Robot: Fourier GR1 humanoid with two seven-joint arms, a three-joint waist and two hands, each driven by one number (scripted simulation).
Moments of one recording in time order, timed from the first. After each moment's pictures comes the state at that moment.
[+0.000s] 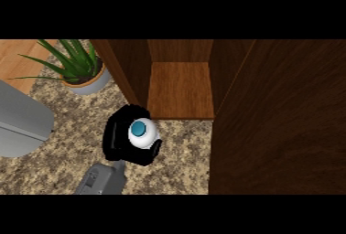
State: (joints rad) left arm -0.21 0.00 -0.25 -1.27 0.43 0.06 -0.54; right arm 1.11 -0.13 -0.08 -2.43 -0.18 0.54 -0.48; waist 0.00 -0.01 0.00
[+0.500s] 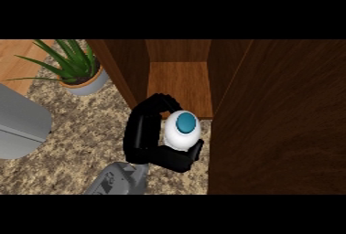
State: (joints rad) left arm -0.34 0.00 -0.50 -1.55 0.40 0.46 -0.27; right arm 1.04 -0.13 -0.07 -2.43 -0.19 0.53 -0.42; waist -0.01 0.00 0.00
